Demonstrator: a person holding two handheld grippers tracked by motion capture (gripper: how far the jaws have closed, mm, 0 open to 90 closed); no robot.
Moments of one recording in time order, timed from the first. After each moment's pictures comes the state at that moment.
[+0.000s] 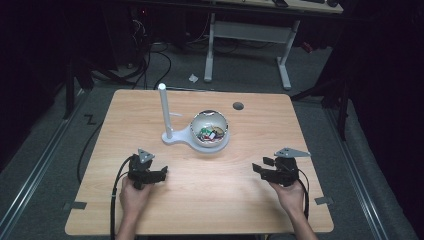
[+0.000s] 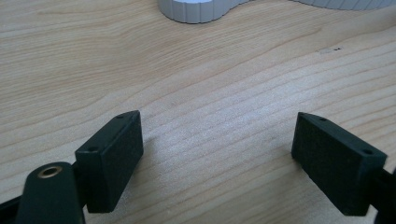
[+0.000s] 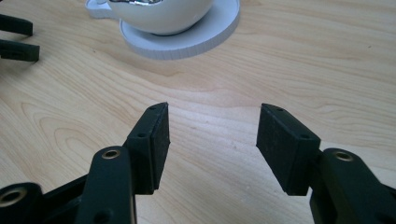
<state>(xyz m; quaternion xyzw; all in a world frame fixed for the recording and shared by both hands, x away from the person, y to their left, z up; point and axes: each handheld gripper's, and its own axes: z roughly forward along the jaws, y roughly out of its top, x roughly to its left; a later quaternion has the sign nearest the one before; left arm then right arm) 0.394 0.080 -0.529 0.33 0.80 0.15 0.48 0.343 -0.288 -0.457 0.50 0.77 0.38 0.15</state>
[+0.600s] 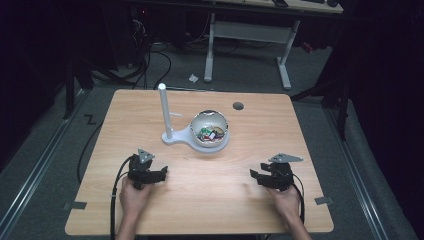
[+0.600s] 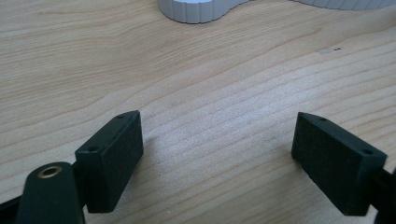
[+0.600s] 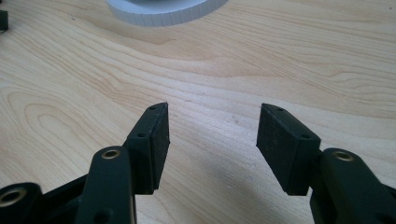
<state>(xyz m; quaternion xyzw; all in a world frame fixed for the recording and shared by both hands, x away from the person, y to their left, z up) 0.394 0.080 -0.528 0.33 0.80 0.15 0.48 0.341 -0.284 -0.484 0.50 0.78 0.35 0.14</state>
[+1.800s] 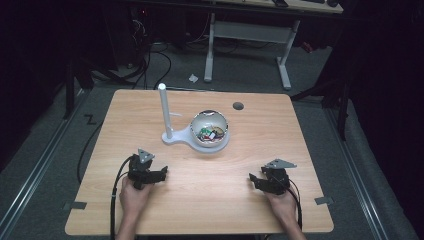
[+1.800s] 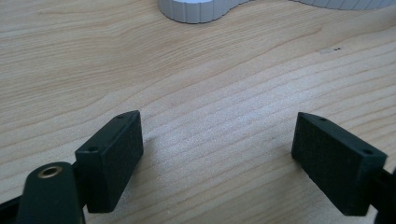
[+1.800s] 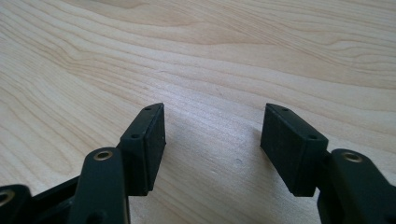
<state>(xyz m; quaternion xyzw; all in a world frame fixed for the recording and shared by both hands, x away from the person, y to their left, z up) 0.394 0.080 -0.529 0.33 0.80 0.15 0.48 0.338 -0.281 -0.515 0.51 0.78 0.32 0.18</state>
